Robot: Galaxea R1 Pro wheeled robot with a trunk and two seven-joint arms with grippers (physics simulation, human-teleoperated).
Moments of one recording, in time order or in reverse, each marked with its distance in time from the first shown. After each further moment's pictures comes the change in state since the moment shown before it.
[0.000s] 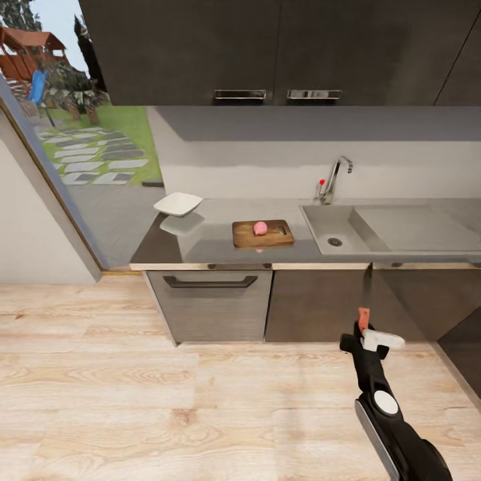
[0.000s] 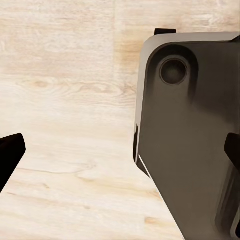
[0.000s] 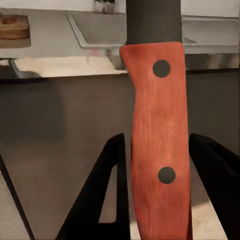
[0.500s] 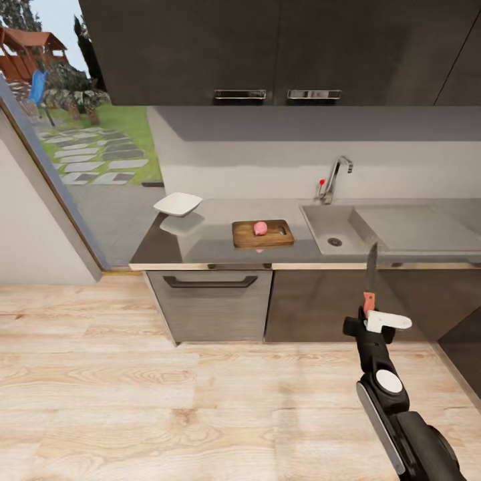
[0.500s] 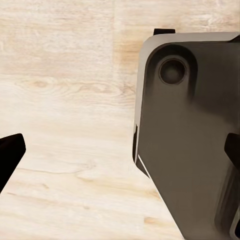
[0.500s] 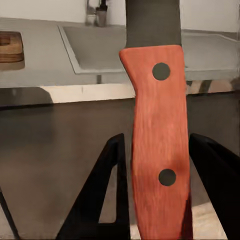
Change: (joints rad) left arm 0.000 0.000 0.000 0.000 0.000 0.000 -0.003; right arm 0.000 0.004 0.001 -0.262 0.039 0.286 -0.083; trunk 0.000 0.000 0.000
